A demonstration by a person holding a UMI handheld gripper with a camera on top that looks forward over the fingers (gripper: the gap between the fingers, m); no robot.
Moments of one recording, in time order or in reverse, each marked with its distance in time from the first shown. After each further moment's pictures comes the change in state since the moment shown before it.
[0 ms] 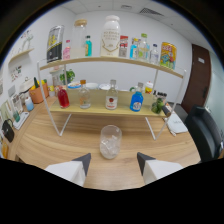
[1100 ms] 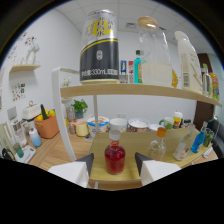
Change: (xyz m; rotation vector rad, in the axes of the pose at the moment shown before) arm -0.185 -0.151 0.121 0.338 -0.077 0.051
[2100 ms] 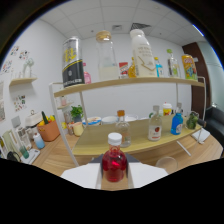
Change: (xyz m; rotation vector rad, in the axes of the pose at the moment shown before) arm 0.055 0.030 -0.073 0.036 -0.001 0.125
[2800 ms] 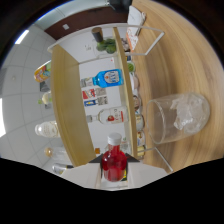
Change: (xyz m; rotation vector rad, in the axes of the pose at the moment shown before) arm 0.047 -0.040 0.000 0.095 -0.355 1.562
